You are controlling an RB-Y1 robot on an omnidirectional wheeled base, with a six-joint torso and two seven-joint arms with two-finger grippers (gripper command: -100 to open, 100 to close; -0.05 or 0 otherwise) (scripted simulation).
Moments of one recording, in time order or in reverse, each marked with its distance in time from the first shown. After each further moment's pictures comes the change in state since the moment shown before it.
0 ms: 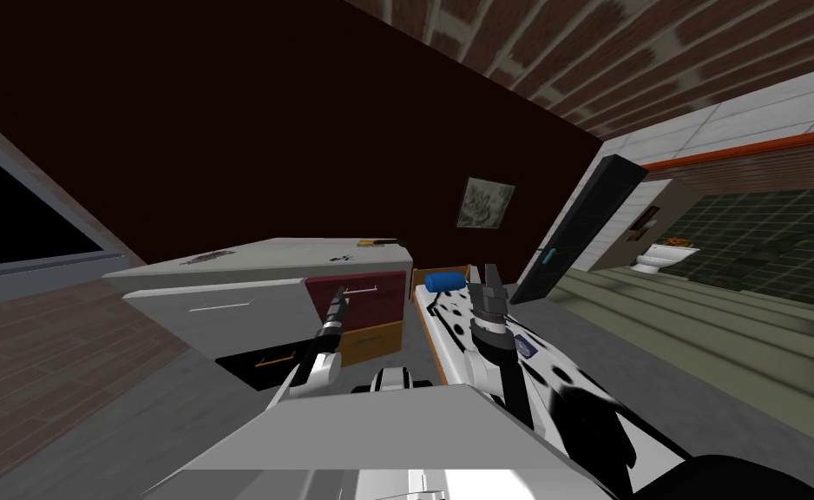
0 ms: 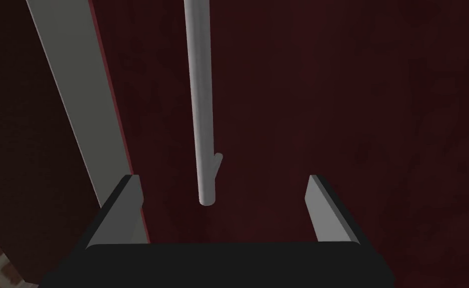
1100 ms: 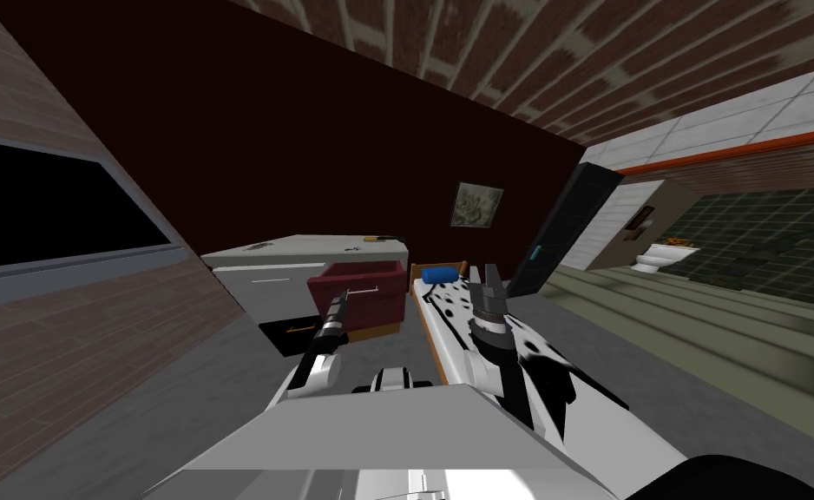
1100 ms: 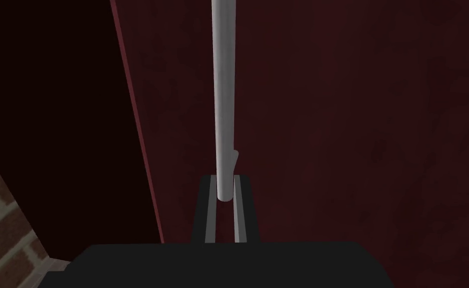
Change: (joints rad) left arm 0.025 0.001 -0.020 -0.040 -0.001 0.012 0.001; right arm -0.001 0.000 0.000 0.000 0.000 0.000 0.000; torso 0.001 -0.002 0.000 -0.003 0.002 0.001
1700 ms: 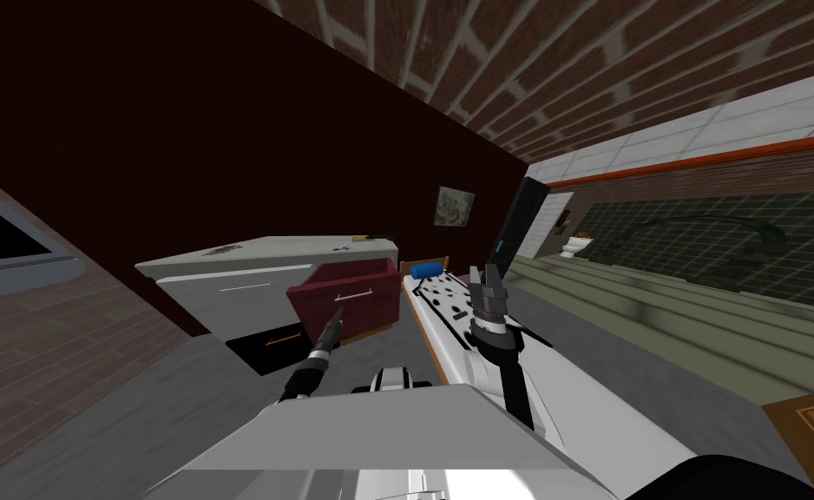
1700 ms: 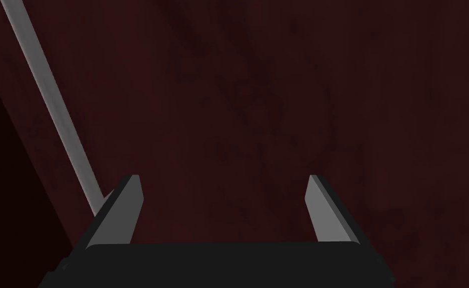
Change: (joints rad) left arm 0.159 0.149 -0.055 0.082 -0.149 -0.057 0.039; right arm 0.001 0.000 0.000 0.000 0.000 0.000 0.000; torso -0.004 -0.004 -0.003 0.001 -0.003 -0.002
